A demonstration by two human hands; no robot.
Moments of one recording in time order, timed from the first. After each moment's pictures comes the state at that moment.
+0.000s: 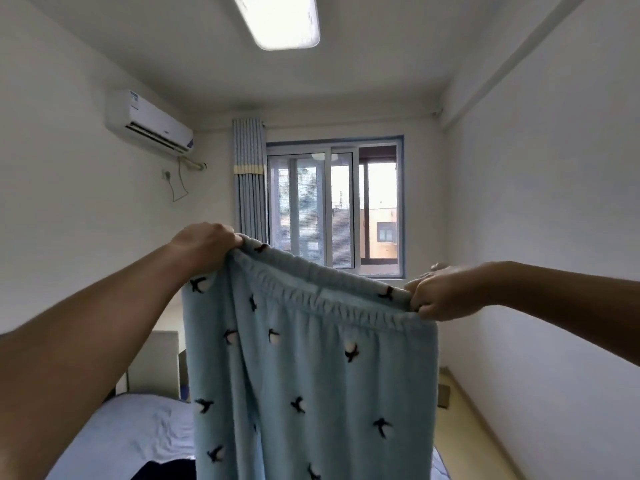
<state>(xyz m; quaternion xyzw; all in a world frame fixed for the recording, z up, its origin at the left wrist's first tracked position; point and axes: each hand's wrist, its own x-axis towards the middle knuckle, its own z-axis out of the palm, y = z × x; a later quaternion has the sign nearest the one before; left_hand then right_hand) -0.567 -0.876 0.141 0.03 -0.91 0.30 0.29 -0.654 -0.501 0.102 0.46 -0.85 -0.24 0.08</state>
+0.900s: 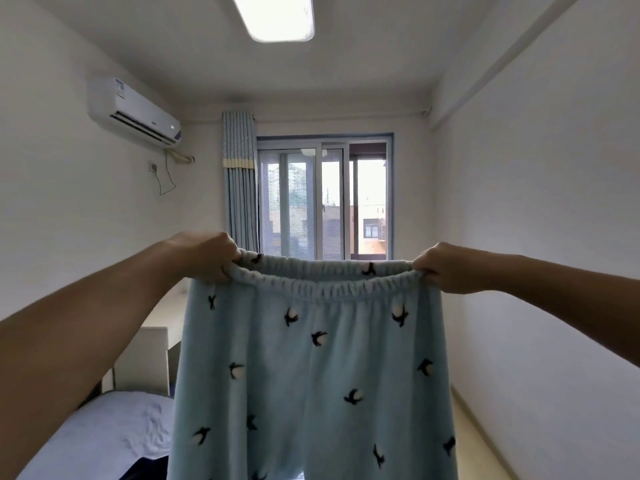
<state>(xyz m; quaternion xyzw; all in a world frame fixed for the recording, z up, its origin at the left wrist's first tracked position) -0.551 -0.893 0.132 -0.02 -0.91 0.37 0.18 -0.639 -0.505 0.110 0.40 -0.89 -0.05 0.20</state>
